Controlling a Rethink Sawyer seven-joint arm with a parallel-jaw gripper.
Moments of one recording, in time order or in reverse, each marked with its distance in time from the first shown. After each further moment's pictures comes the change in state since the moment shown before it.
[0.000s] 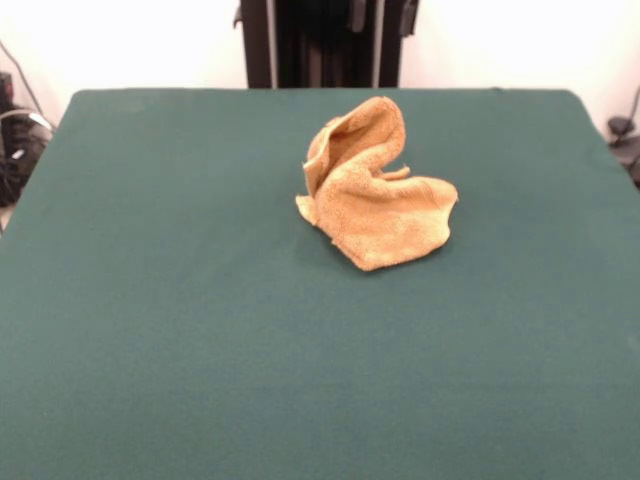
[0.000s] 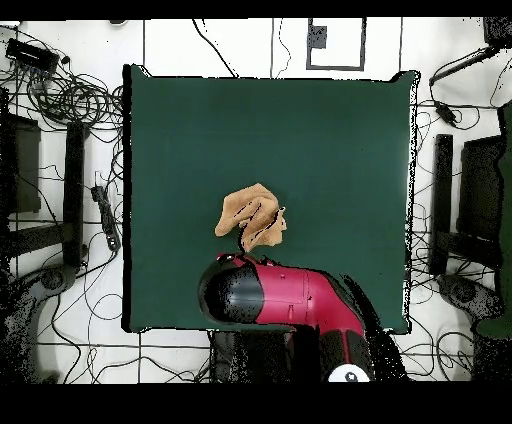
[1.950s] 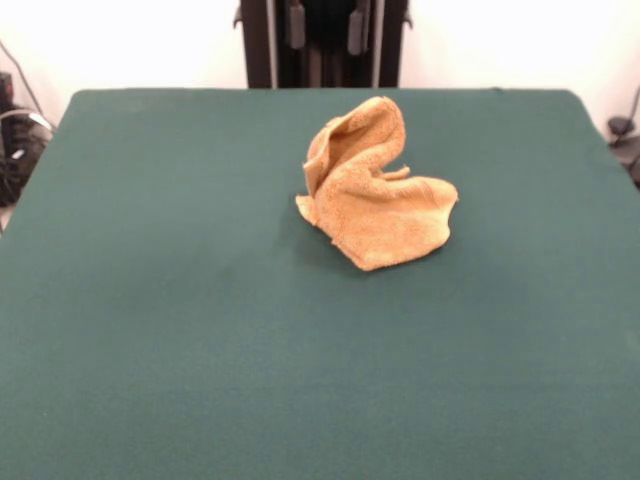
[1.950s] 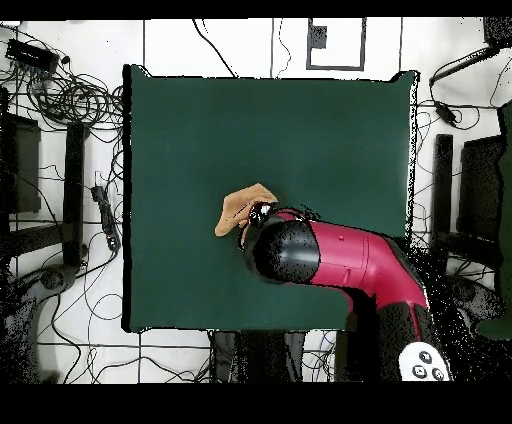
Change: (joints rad) arm -0.182 -0.002 0.124 -0.164 -0.001 0.005 0.000
